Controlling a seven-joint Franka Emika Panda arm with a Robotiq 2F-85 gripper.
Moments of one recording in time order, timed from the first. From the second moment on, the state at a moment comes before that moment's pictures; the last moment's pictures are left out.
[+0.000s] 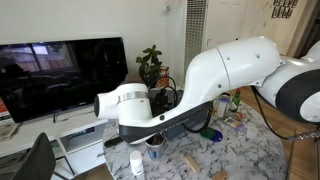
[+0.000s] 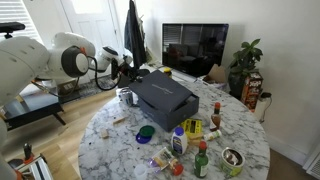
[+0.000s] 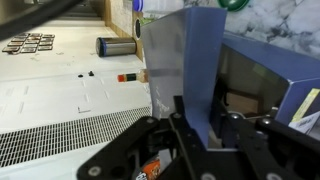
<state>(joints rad) 0.65 1.23 -0.02 -0.70 -0.87 1.20 0.68</state>
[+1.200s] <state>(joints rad) 0.62 1.30 -0.01 -0.57 -0.83 1.20 0.71</state>
